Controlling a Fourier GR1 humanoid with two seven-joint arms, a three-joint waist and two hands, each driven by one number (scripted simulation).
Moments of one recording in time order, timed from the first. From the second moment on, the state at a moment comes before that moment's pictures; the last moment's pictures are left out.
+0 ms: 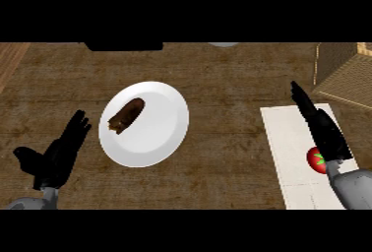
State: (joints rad) left arm -0.05 0.43 -0.20 -1.32 0.44 0.14 -0.12; right arm -0.23 -0.52 0.29 -1.41 -0.12 -0.18 0.00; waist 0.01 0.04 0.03
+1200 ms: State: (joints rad) left arm 0.01 0.45 -0.24 -1.36 0.38 0.22 0.09; right arm -0.35 -0.71 0.27 -1.57 0.14 -0.22 0.23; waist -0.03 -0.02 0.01
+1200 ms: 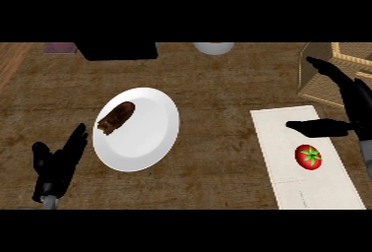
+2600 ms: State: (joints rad) left arm 0.06 0.44 -0.22 -1.42 0.35 0.21 0.11; right arm -0.34 -1.32 -0.01 -1.89 -0.40 0.56 0.80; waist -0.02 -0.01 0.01
